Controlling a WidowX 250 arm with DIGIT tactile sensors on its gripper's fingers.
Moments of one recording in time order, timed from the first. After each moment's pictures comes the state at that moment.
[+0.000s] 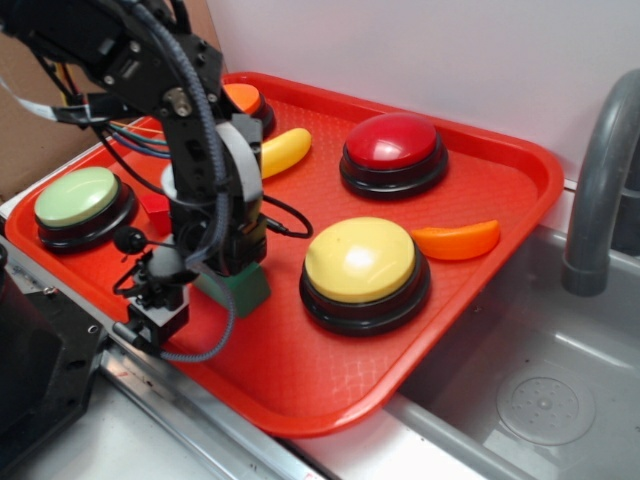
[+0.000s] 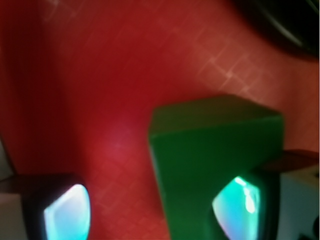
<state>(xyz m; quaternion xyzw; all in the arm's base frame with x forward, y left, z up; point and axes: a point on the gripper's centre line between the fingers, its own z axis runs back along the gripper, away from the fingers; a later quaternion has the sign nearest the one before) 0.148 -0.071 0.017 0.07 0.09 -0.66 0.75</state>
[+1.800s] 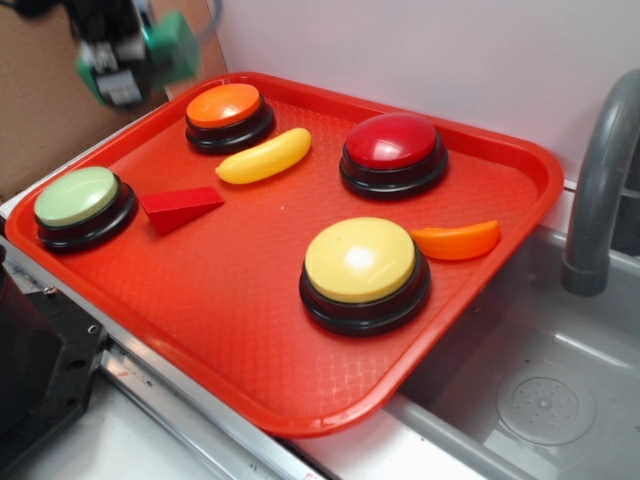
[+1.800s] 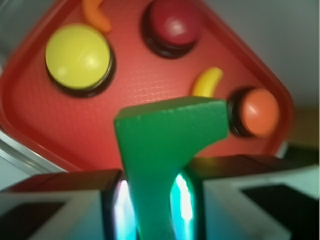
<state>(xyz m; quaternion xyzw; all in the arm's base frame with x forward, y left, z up) 0.160 -0.044 0.200 0.10 -0.03 -0.27 0.96</state>
